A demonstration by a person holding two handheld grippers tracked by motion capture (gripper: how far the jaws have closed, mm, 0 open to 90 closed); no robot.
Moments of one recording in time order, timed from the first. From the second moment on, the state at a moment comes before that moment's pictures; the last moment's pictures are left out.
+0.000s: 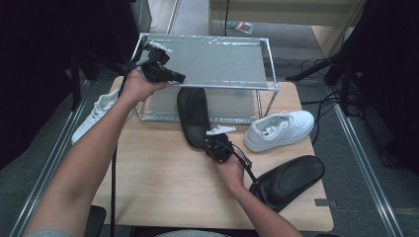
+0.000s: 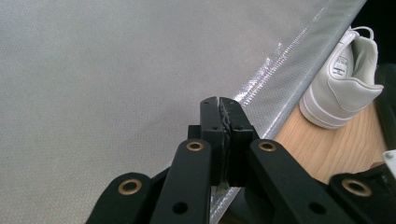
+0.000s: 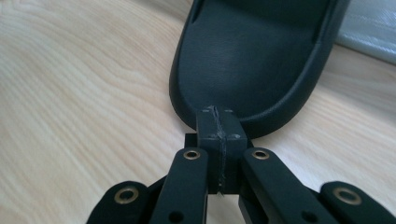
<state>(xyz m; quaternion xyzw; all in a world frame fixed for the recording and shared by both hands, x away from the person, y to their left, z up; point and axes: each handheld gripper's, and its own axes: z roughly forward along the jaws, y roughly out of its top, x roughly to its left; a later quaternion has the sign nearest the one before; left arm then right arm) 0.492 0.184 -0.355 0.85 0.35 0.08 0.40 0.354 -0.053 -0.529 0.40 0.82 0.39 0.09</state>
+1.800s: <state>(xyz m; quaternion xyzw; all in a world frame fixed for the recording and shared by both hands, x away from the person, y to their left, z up) 0.444 0.188 -0.322 0.85 0.34 0.05 0.41 0.369 -0.064 -0.467 0.33 0.82 0.47 0.05</state>
